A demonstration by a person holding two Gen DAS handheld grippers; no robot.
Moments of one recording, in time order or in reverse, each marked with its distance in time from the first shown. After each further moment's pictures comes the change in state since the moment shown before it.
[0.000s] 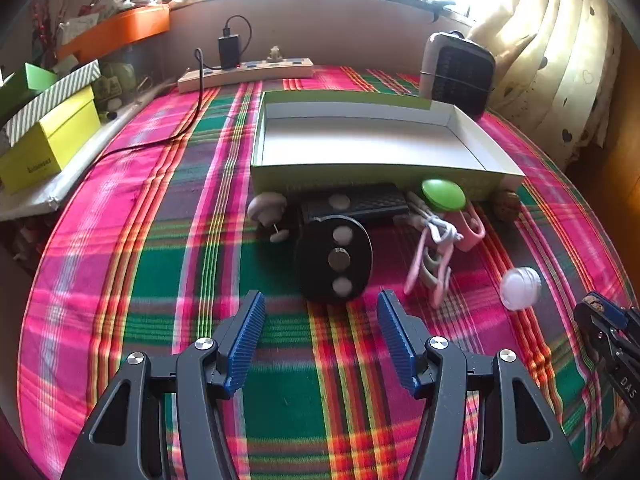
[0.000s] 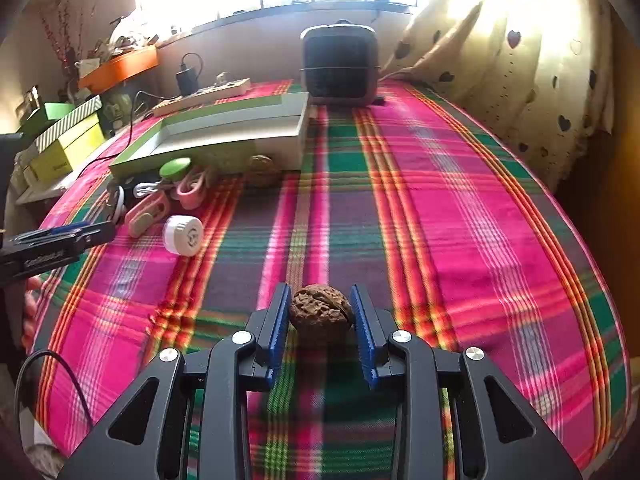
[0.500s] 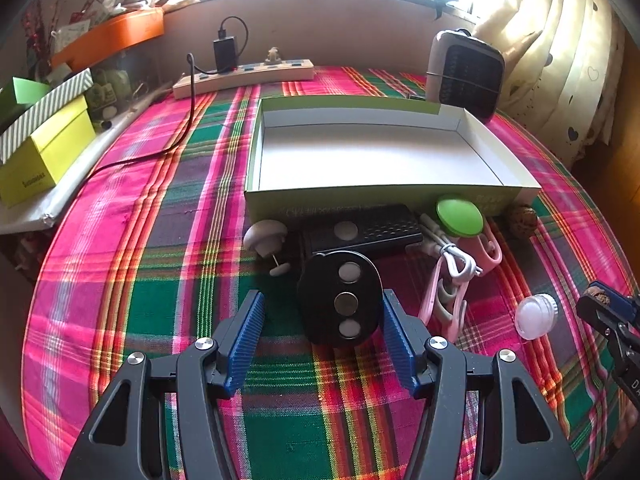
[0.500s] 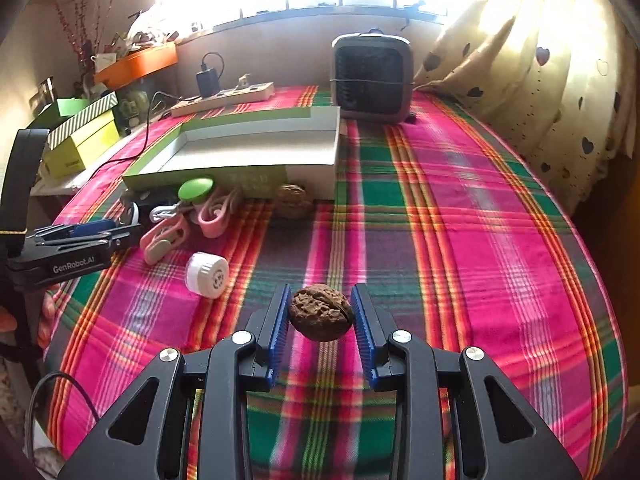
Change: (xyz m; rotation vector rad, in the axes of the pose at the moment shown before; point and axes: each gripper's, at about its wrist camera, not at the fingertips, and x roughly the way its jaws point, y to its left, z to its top) left arm 0.013 0.000 0.016 0.017 0.007 0.013; right arm 0.014 0.016 0.026 -0.049 0.003 0.058
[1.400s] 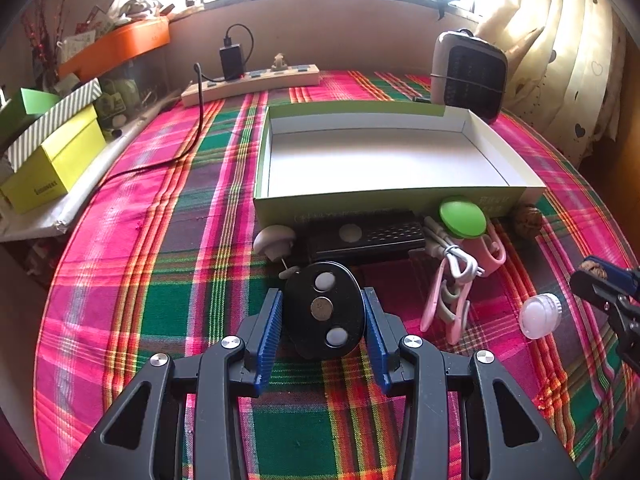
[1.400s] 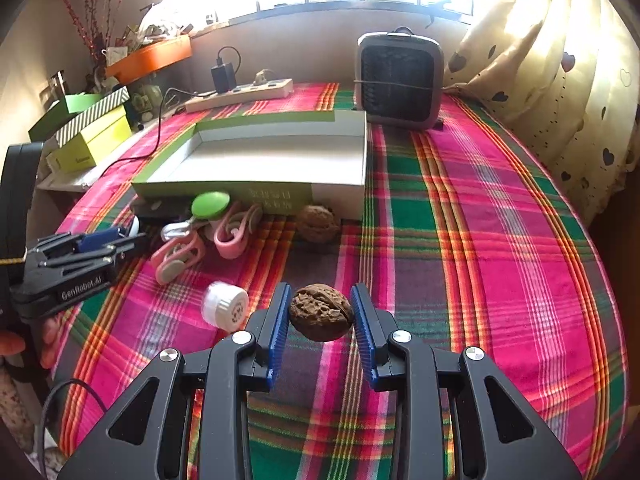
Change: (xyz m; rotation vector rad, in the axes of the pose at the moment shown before) left arm -0.007 -0.001 0.001 0.018 -0.020 0.053; right arm 0.011 0.009 0.020 -0.031 0.020 0.048
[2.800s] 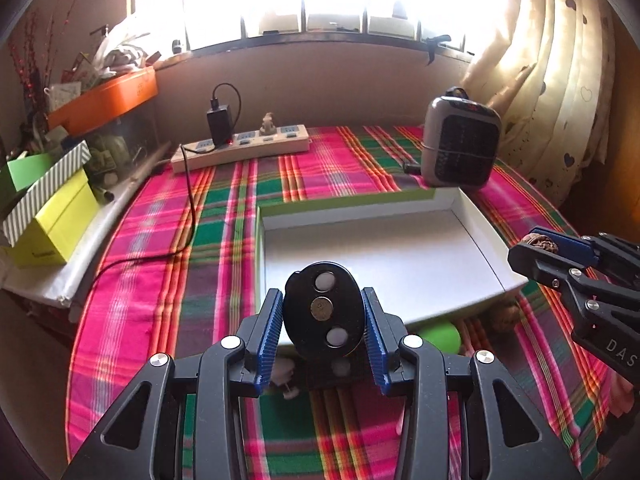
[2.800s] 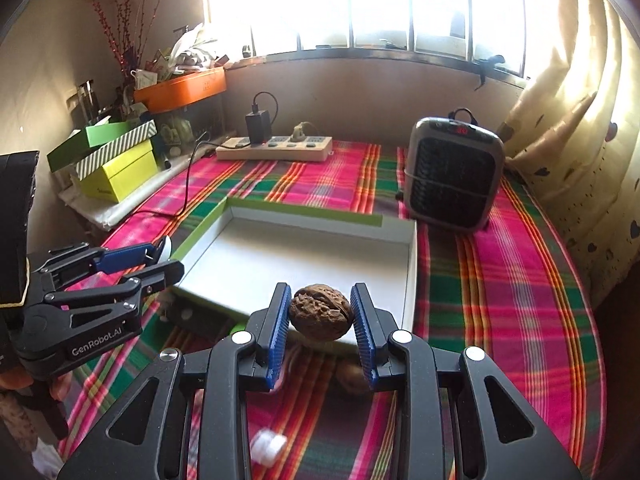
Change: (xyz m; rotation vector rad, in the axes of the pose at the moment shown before) left arm -0.015 -0.002 0.073 0.025 -0.107 -0.024; right arm 0.011 0.026 0.090 -0.101 -0.105 0.076
